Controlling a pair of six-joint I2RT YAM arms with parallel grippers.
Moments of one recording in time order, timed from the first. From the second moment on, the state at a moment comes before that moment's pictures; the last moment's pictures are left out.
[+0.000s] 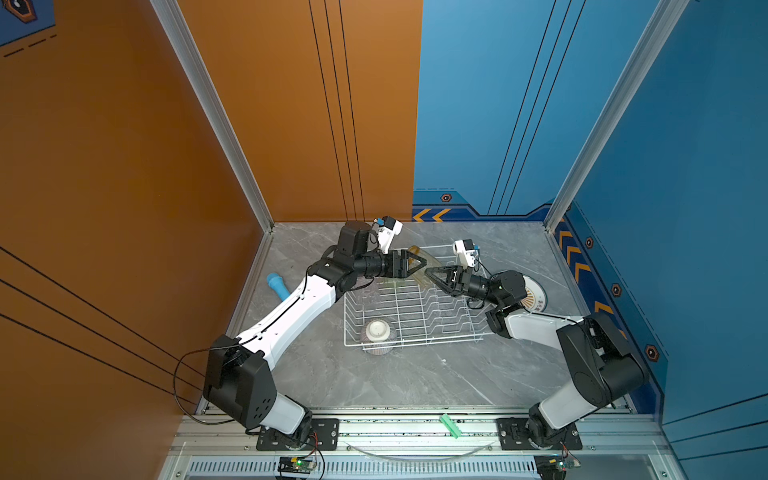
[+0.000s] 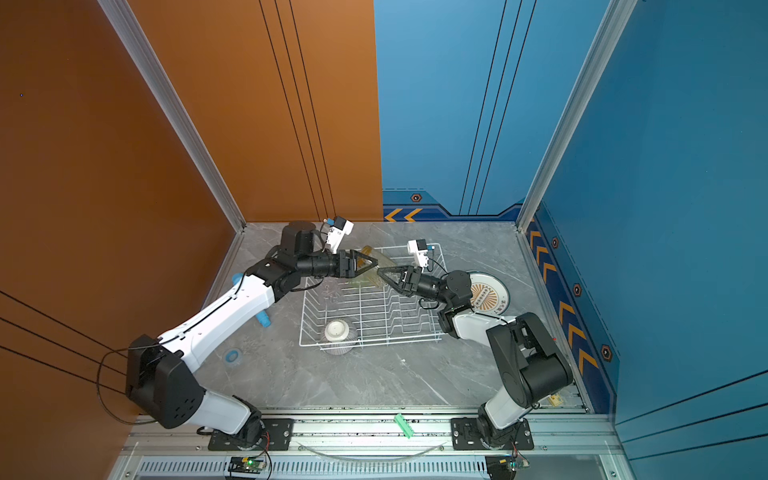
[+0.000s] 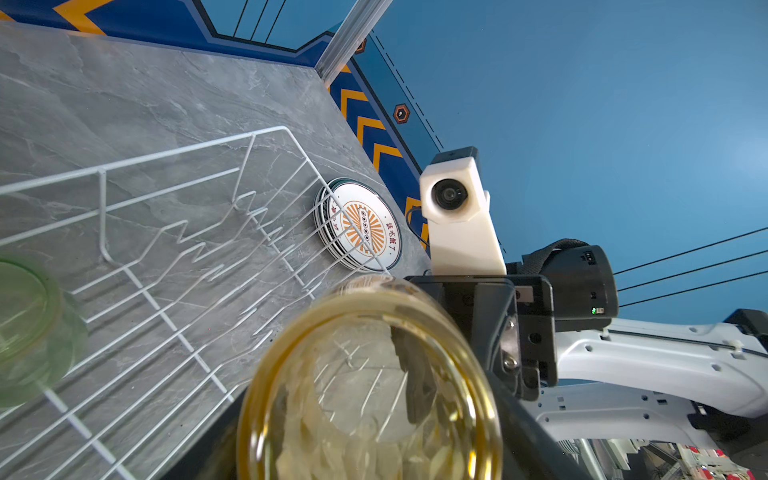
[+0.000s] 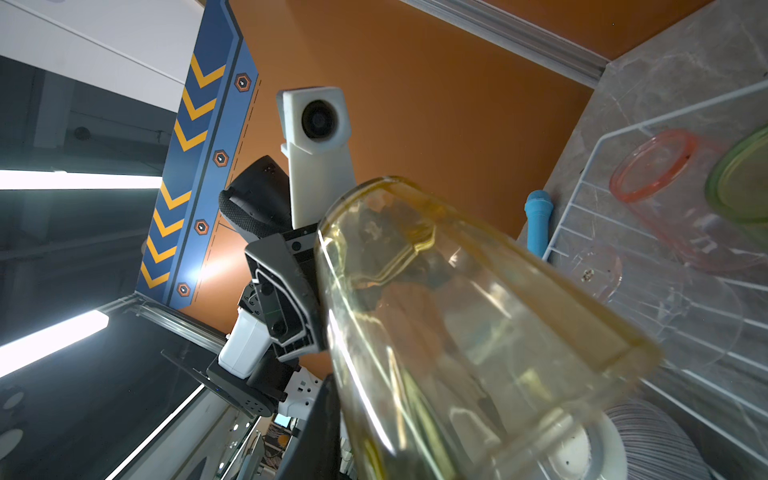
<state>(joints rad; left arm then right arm) -0.47 1.49 1.28 -0.24 0.69 -0.53 0.39 1.60 0.70 1.29 -0.93 1.47</state>
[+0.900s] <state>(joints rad) -0.47 1.27 1.25 -0.46 0.28 -0.38 0.49 1.15 1.07 -0.21 -0.64 0.54</state>
